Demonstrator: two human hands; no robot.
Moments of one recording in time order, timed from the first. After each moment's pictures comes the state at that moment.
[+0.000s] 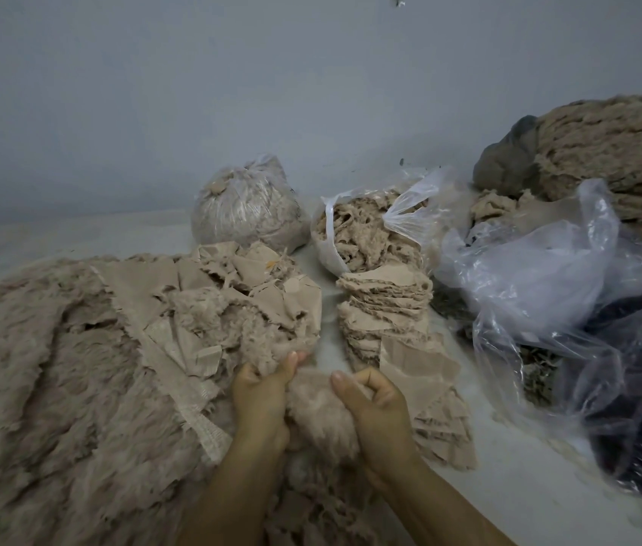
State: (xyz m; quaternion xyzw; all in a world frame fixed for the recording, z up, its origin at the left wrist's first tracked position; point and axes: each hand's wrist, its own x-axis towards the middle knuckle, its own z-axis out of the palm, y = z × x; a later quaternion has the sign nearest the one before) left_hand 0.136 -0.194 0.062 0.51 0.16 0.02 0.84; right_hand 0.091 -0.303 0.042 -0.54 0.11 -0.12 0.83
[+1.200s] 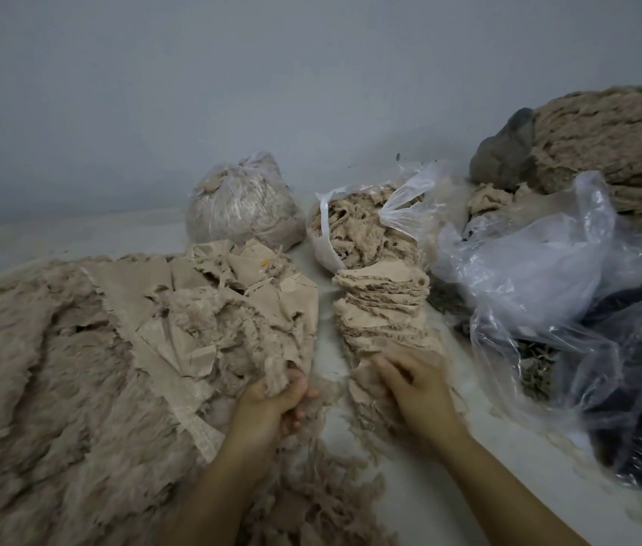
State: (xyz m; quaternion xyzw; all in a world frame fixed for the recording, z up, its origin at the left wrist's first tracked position) left_hand 0.129 -0.177 0.044 0.60 0.03 -0.13 0.79; right_hand 0.104 -0.370 0.038 -0.79 0.08 -0.15 0.59
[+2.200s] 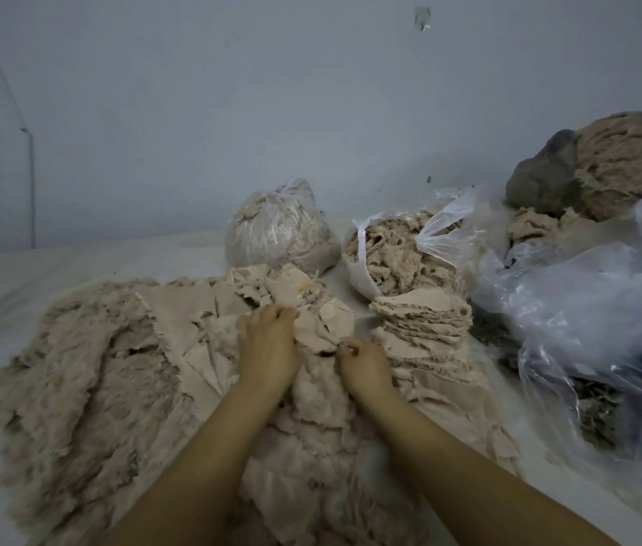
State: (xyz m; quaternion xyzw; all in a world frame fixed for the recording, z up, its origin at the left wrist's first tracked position) left_hand 0.216 -0.152 0.100 0.96 -0.09 0.21 0.15; right_hand 0.205 -0.285 0.060 -0.86 0.11 -0.08 0.50
